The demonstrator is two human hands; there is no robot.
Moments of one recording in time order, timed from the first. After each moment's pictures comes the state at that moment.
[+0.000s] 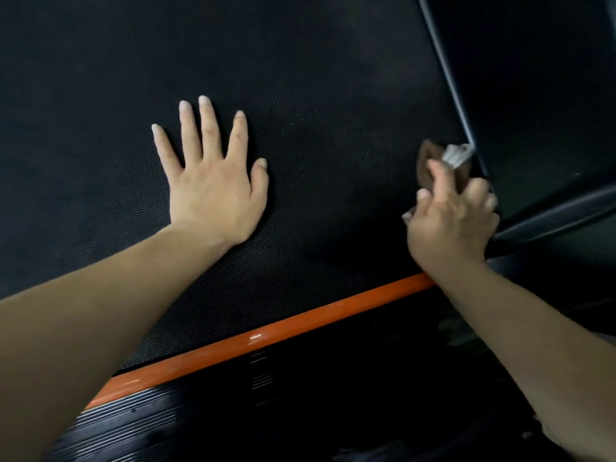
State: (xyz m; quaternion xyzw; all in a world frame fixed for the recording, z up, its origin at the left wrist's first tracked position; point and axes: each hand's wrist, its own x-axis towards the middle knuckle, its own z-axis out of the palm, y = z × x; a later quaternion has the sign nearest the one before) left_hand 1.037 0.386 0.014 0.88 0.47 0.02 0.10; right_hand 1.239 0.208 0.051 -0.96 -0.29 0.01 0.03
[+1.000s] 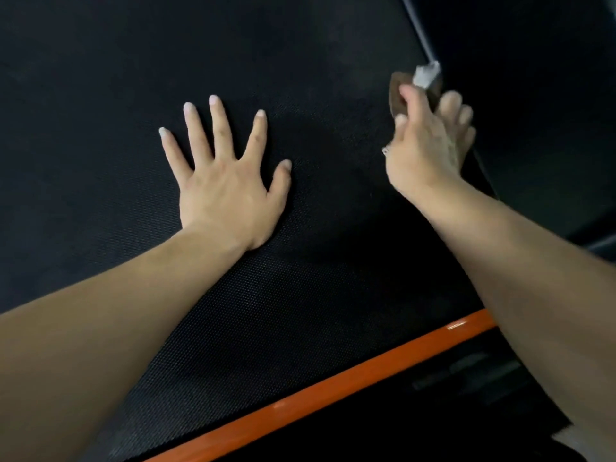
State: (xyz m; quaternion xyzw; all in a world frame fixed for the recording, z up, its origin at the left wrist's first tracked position) left_hand 1.091 0.428 0.014 0.89 0.45 -0.01 0.10; right_hand 1.307 0.336 0.041 -0.94 -0.33 0.01 0.07
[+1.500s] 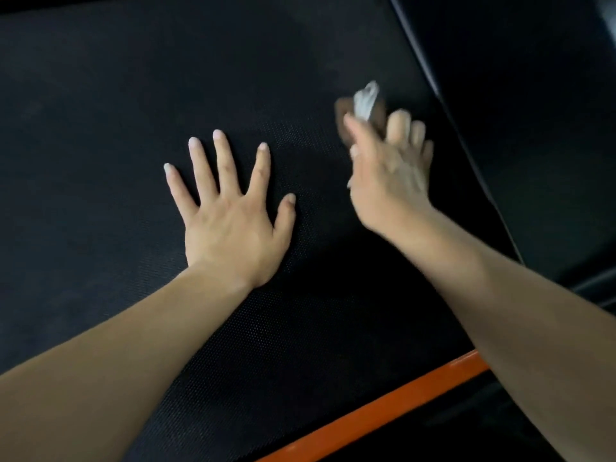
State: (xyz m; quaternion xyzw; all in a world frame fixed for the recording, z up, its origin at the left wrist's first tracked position) left_hand 1.092 0.428 0.015 0.89 0.45 -0.02 0.10; right_hand 1.278 0.365 0.036 -0.90 -0.44 -0.02 0.07
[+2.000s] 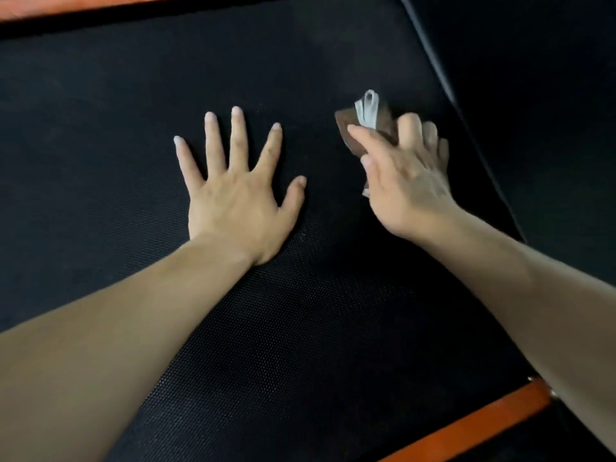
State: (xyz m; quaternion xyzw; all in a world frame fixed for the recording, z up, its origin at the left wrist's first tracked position) left_hand 1.116 0.488 0.016 0.90 0.43 -0.01 0.09; right_hand 1.307 0.390 0.033 -0.86 -0.51 -0.01 0.06
